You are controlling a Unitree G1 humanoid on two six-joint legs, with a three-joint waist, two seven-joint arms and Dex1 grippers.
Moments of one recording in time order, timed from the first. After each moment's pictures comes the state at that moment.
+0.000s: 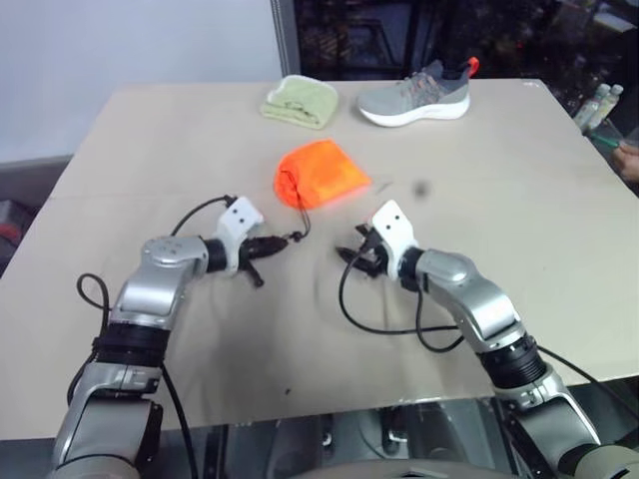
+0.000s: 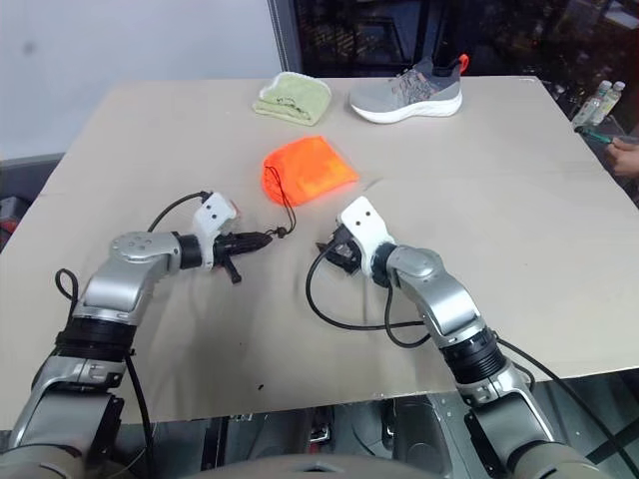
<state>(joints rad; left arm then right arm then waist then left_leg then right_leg) -0.49 0.67 -0.05 0.21 -0.19 0.40 -0.99 -0.49 -0.21 0.34 -0.12 0.18 0.58 0.47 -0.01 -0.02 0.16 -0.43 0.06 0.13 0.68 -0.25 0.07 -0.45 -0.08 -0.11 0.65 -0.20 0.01</state>
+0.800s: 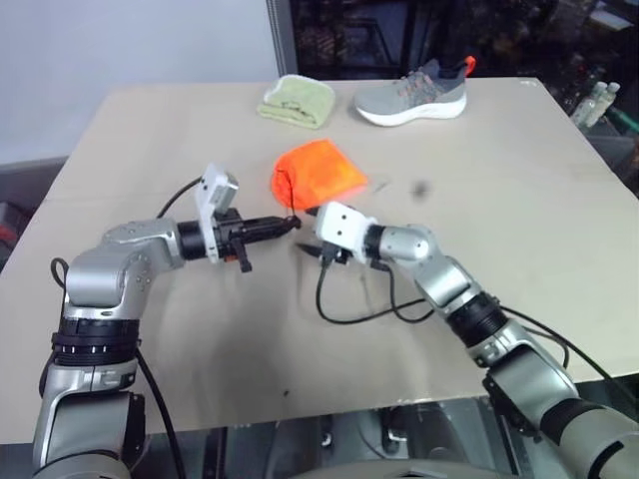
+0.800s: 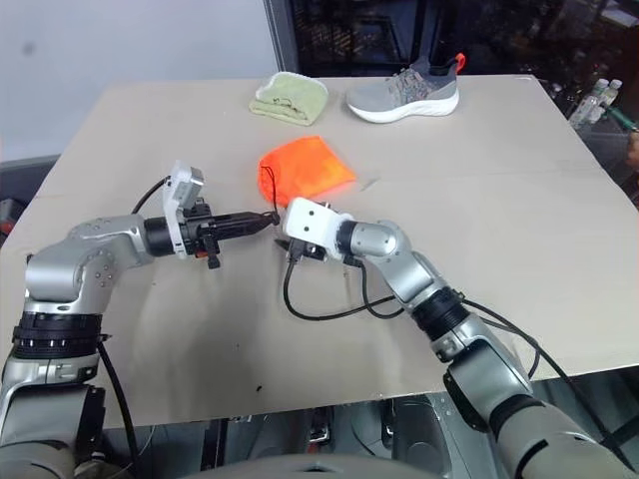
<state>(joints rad) -0.50 0.75 0.11 0.00 -0.56 0.77 -1.09 -0.77 -0.13 0.49 0.31 -0.09 0.03 0.66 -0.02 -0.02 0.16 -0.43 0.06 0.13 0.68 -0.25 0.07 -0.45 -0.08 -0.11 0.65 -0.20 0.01</state>
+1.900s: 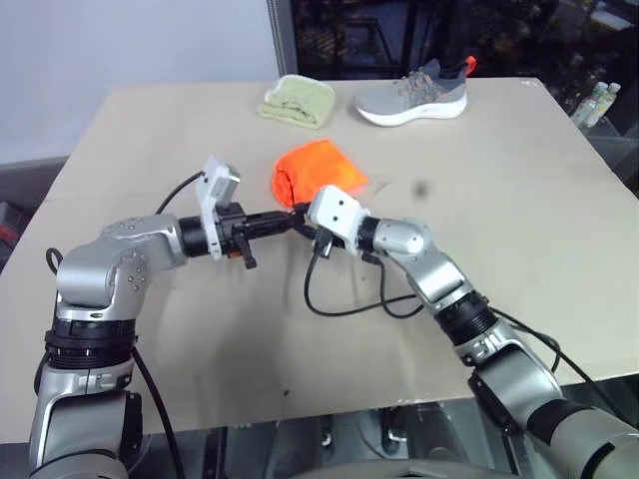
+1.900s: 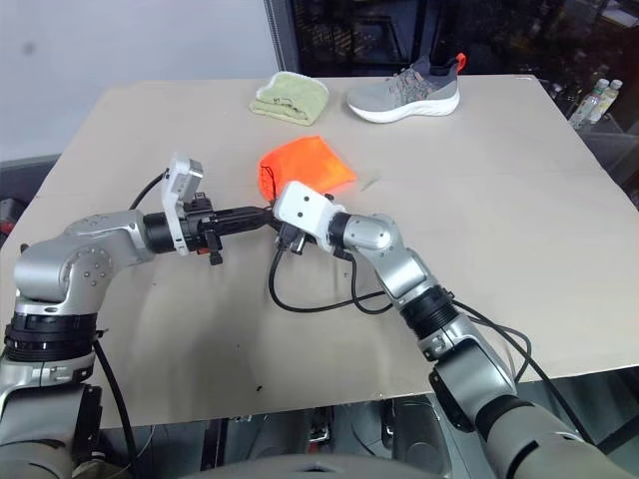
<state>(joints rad) -0.51 0.76 0.12 -0.09 -0.66 0.85 -1.00 -0.76 -0.05 0.41 0.29 -0.06 0.06 0.66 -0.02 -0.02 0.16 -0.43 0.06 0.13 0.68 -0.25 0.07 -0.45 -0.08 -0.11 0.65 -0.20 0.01</state>
